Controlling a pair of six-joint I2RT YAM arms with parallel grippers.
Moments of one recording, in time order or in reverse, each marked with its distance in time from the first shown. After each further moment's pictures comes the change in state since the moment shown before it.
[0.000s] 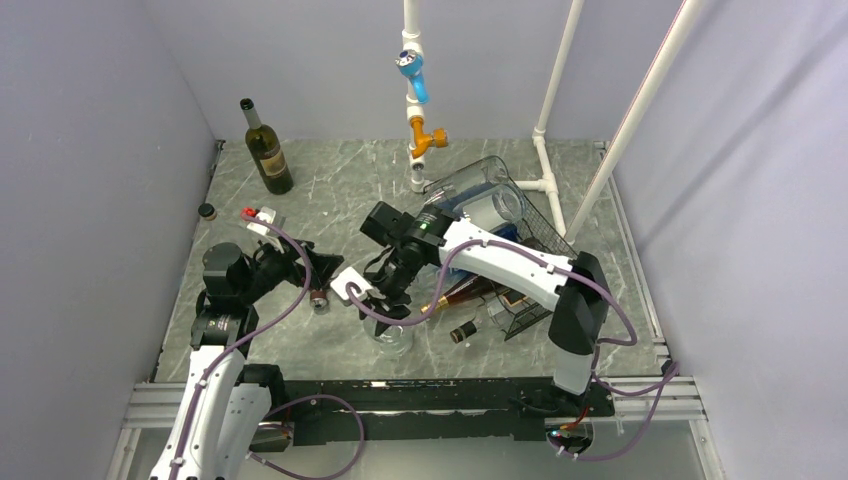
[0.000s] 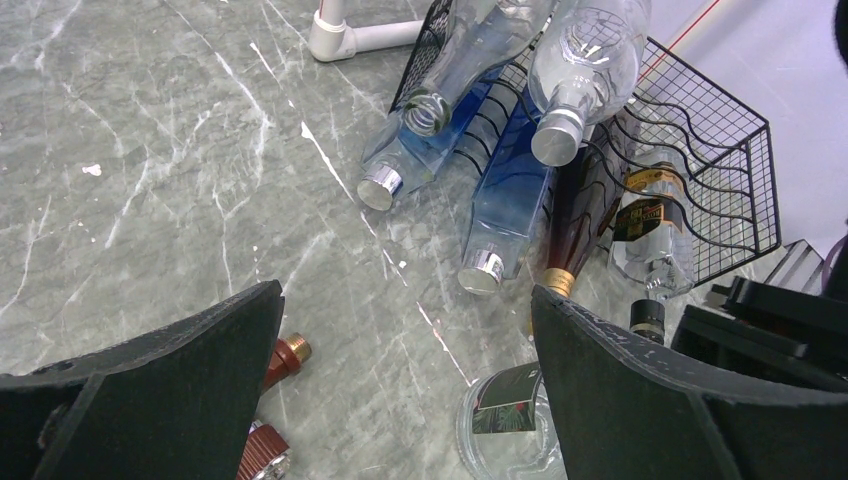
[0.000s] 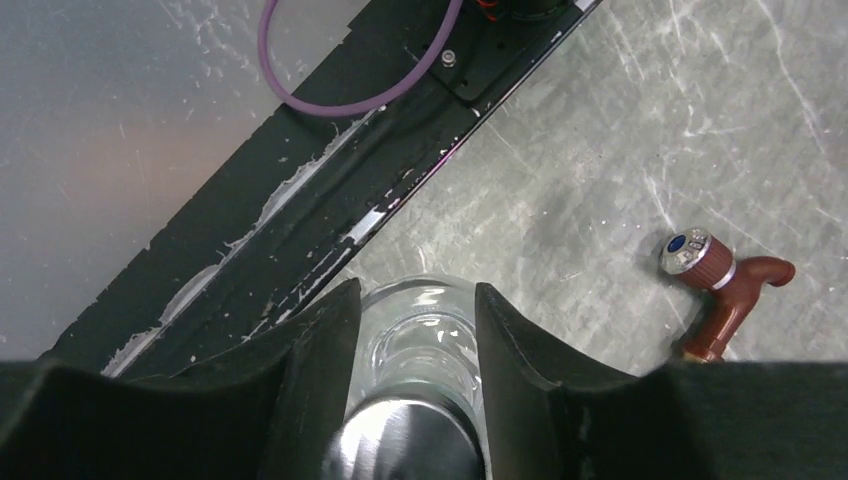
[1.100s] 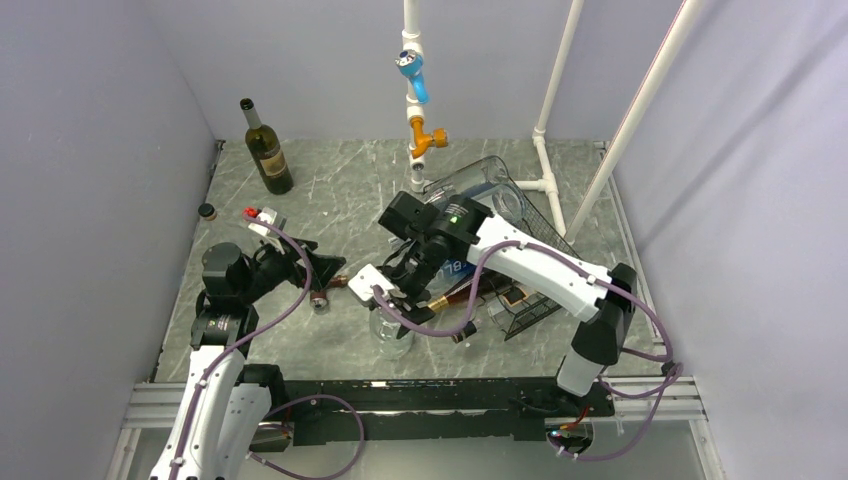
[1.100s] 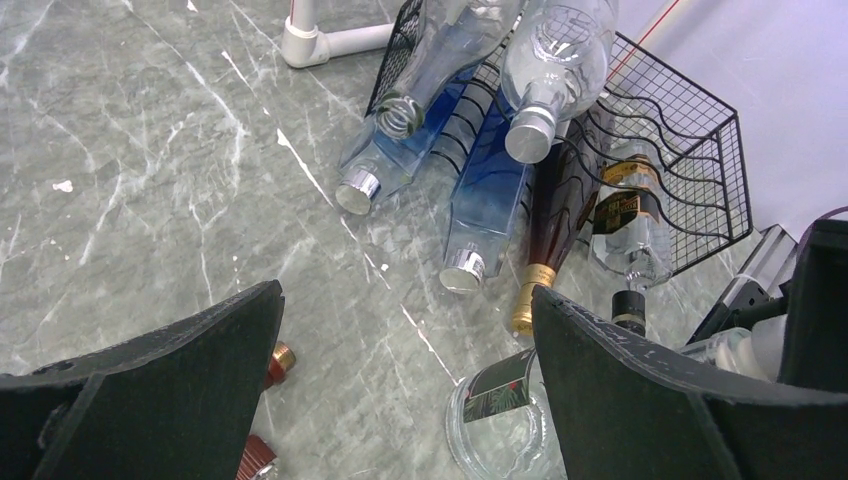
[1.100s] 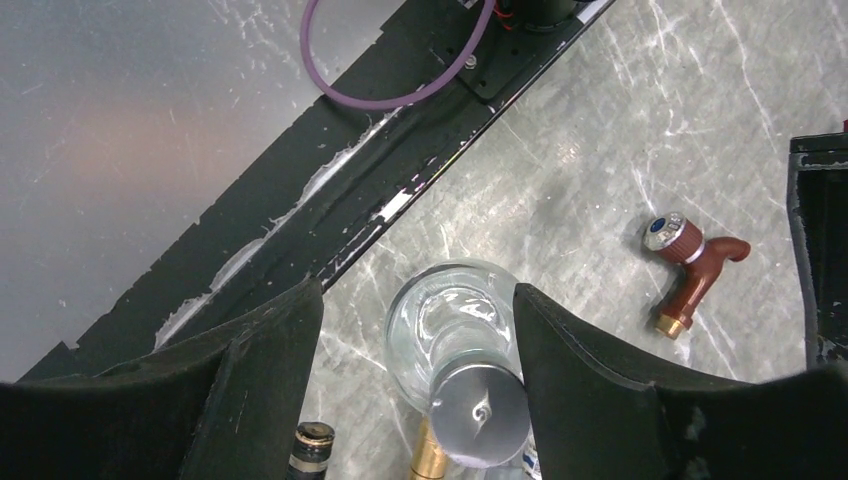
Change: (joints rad) left arm 0.000 0.000 0.000 0.014 0.046 -0.004; right arm -0.002 -0.131 0.051 -0.159 0.038 -0.036
